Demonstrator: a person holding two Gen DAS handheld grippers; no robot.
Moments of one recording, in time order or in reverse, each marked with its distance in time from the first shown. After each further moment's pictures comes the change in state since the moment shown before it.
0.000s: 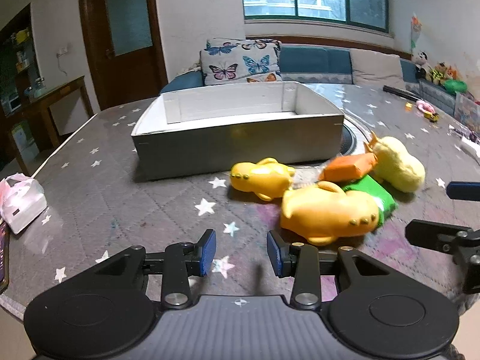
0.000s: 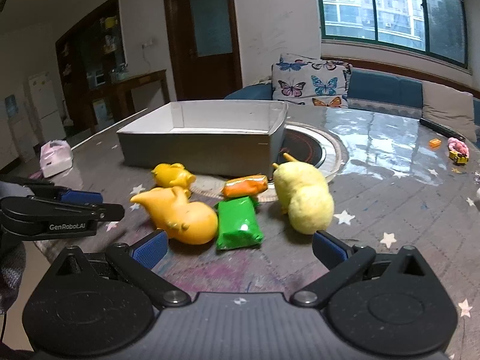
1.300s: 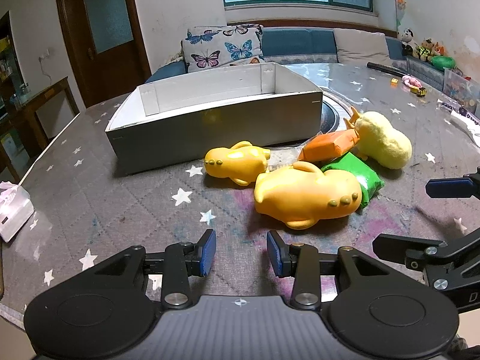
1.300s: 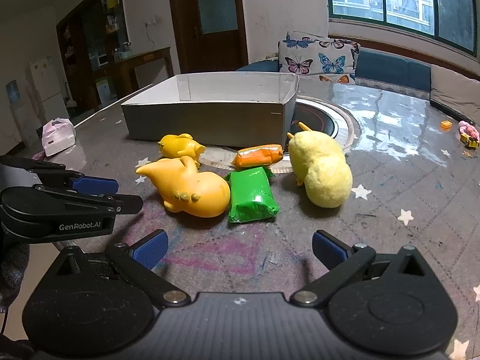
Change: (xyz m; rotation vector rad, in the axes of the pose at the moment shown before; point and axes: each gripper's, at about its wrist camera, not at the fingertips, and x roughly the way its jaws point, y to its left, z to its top) left arm 0.005 -0.021 0.002 0.077 0.069 -0.038; right arm 0.011 0.009 -0.008 0.009 0.113 0.029
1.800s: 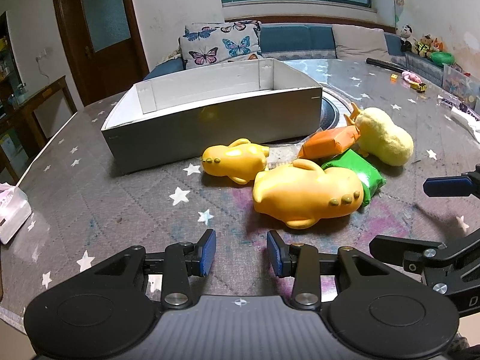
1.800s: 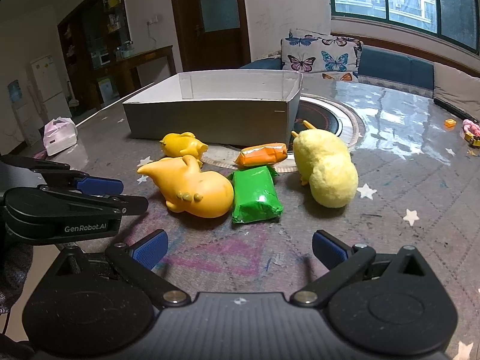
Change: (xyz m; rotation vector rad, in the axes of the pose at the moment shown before) left arm 0.005 -0.001 0.001 0.008 0.015 -0.001; right arm 0.004 0.001 0.002 -0.001 0.008 0.015
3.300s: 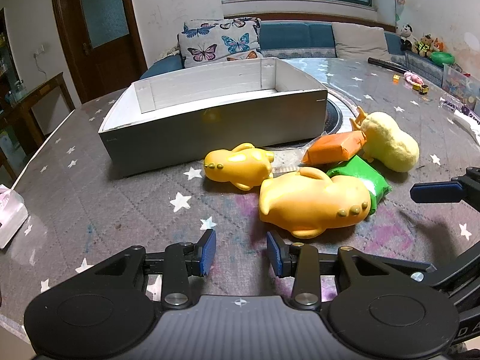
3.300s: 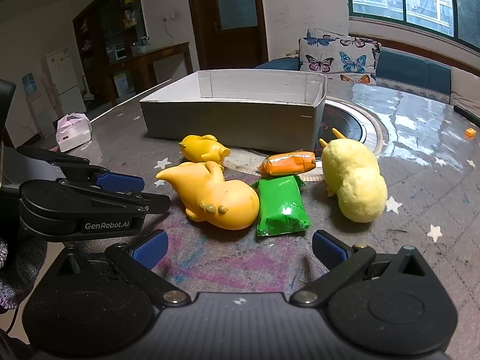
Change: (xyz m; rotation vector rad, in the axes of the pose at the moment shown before) left arm 0.006 0.006 0.009 -0.004 0.014 -0.014; right arm 0.013 0.011 0.010 -0.034 0.007 0.059
